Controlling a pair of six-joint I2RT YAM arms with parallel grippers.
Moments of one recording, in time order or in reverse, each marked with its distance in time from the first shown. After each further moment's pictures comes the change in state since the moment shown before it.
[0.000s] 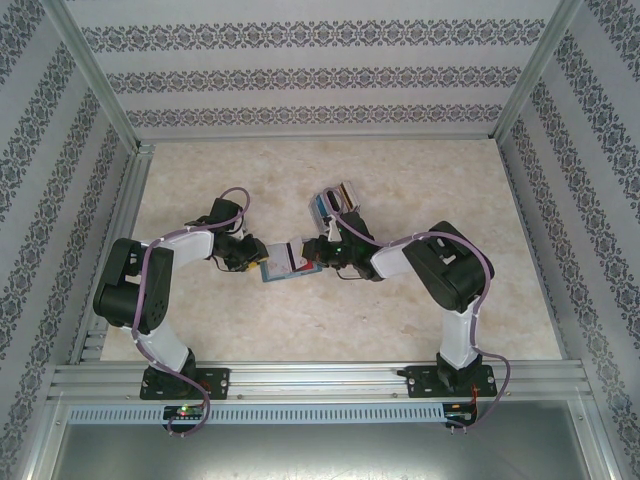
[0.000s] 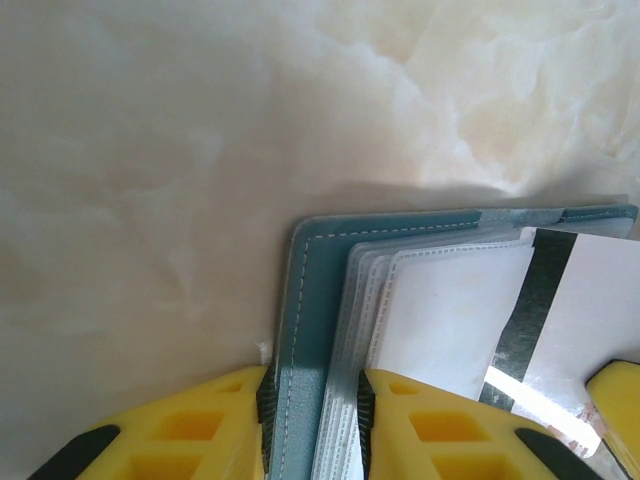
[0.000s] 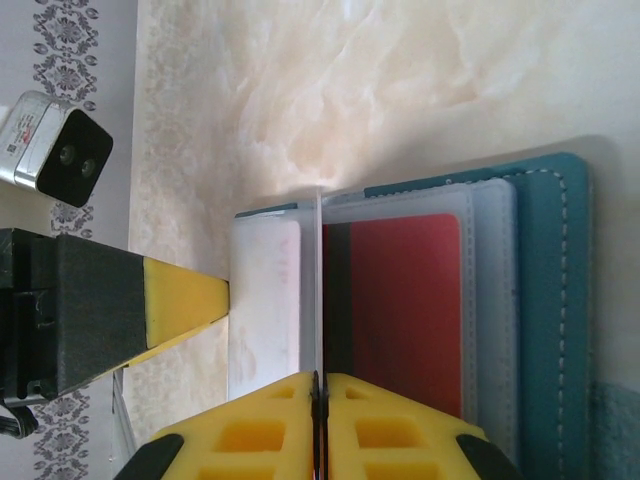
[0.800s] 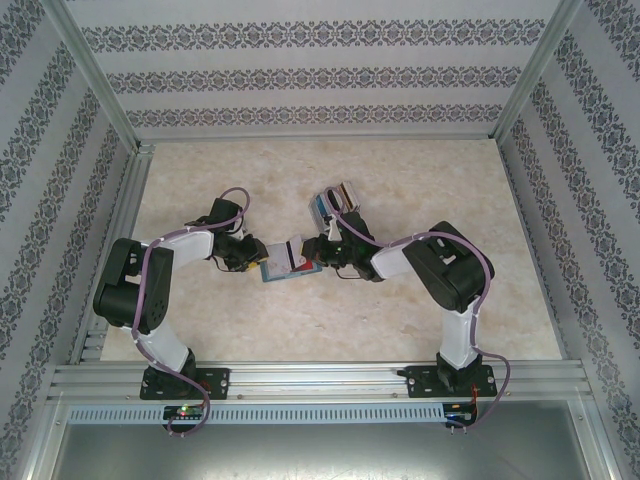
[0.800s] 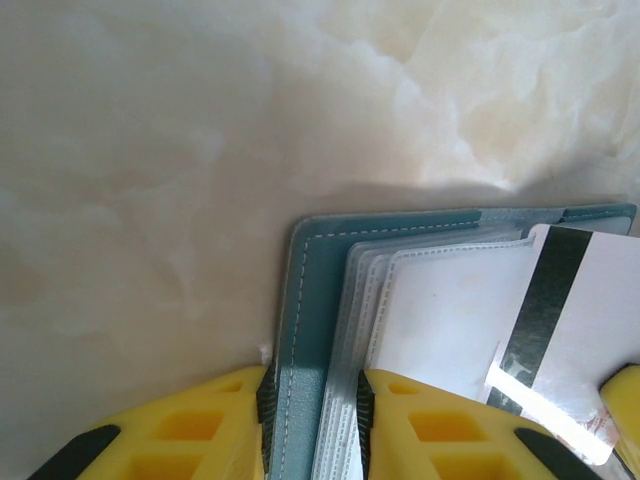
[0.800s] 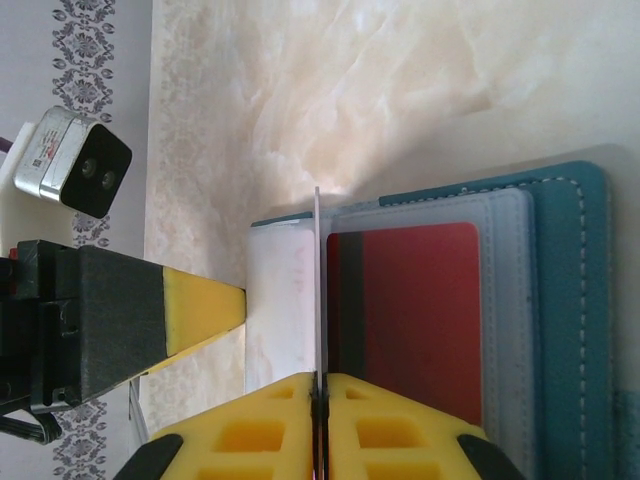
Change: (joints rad) left arm 0.001 0.000 -0.002 0.003 0.003 0.000; right arm 0.002 -0.006 -0.008 0.026 0.000 0.030
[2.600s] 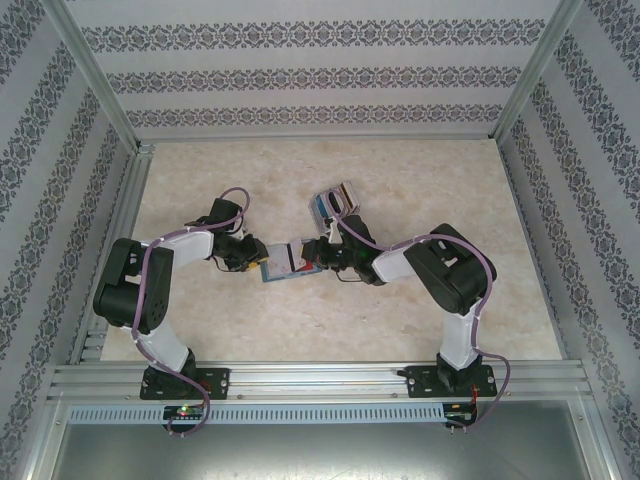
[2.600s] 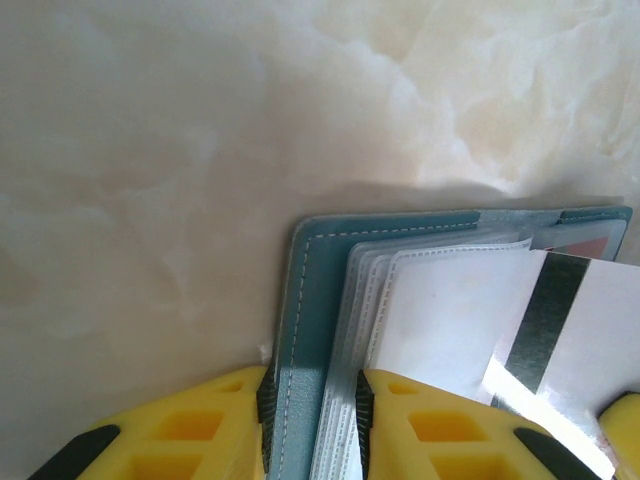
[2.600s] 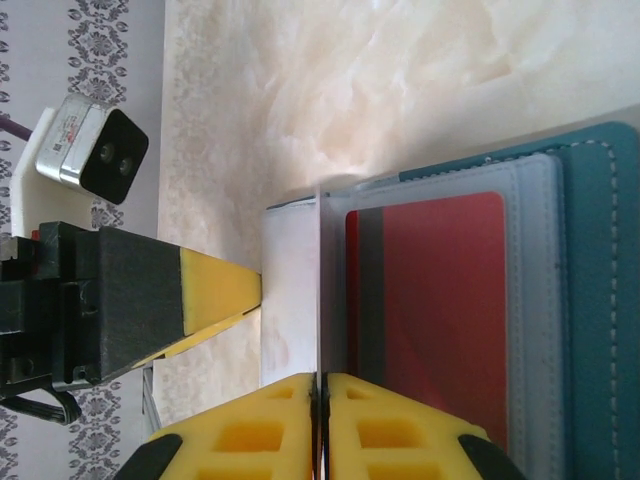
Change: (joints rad) left arm 0.000 0.000 -0.005 0.009 0.008 0.000; right arm 0.012 -0.018 -0.035 0.045 0.000 0.033
